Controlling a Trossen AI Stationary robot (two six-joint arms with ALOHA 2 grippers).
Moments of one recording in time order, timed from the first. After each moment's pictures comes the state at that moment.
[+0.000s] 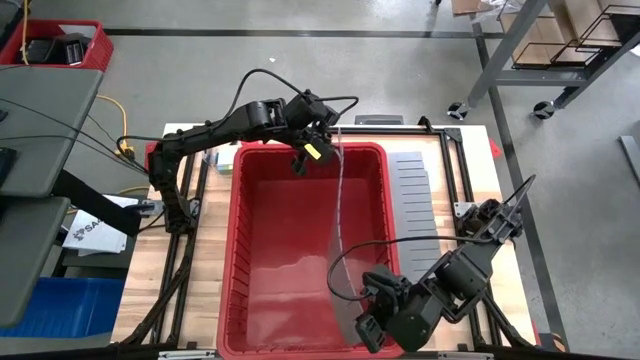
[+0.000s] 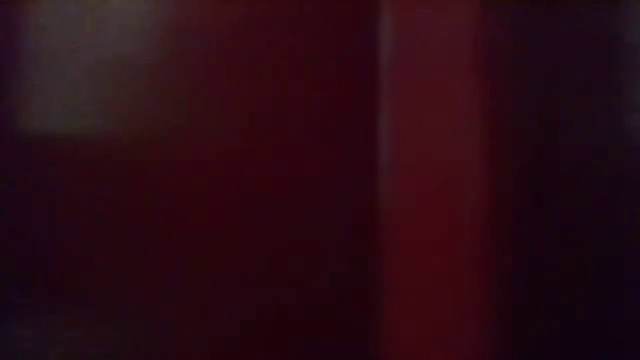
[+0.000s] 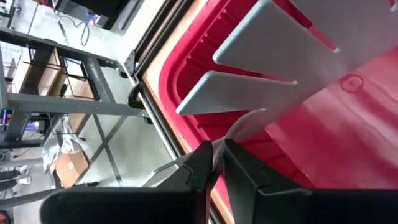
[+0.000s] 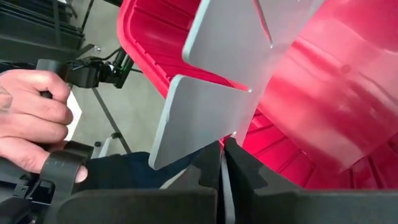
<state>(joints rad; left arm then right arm) 0.28 1.82 1.96 -0.93 0.01 1.10 0.73 1.97 2.34 -1.25 0.26 1.53</state>
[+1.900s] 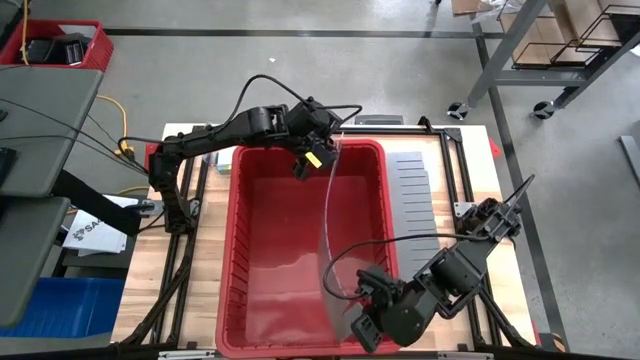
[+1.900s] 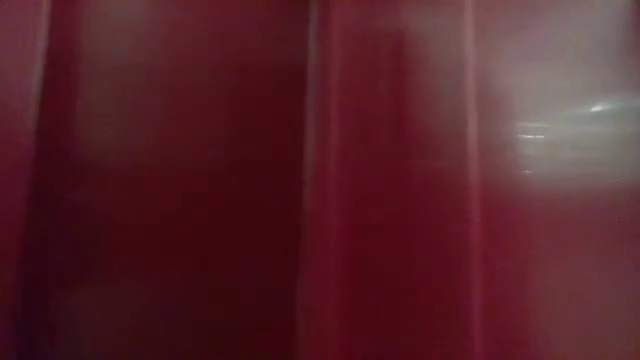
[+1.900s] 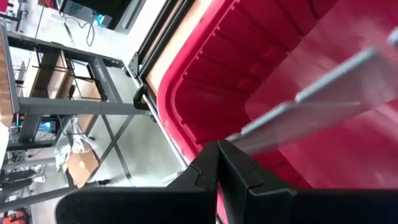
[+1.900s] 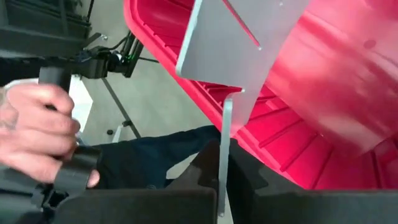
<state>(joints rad) 0.23 1.82 1.96 -0.92 -0.05 1.11 0.69 1.98 2.34 -1.21 0.18 1.54</state>
